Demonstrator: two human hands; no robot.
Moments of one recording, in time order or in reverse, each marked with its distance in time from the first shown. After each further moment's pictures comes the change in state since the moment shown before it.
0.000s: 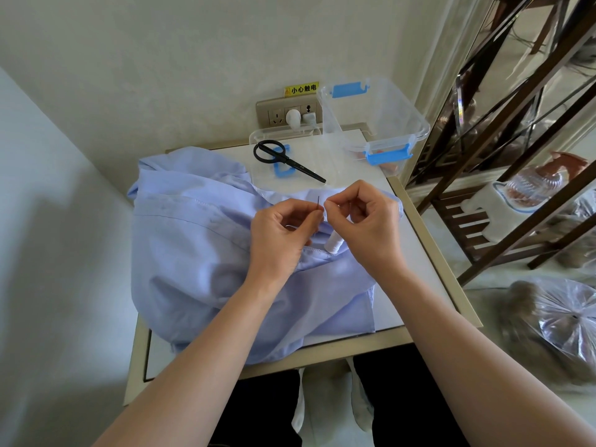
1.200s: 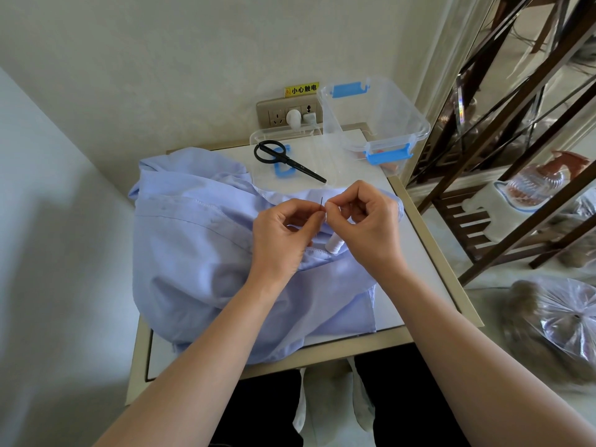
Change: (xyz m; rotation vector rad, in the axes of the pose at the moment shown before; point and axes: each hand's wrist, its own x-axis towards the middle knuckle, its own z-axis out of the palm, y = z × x) left_hand 0.000 -0.006 -0.001 0.049 -0.009 0.031; right_hand -0.001 0.002 0.000 -0.017 -0.005 -0.020
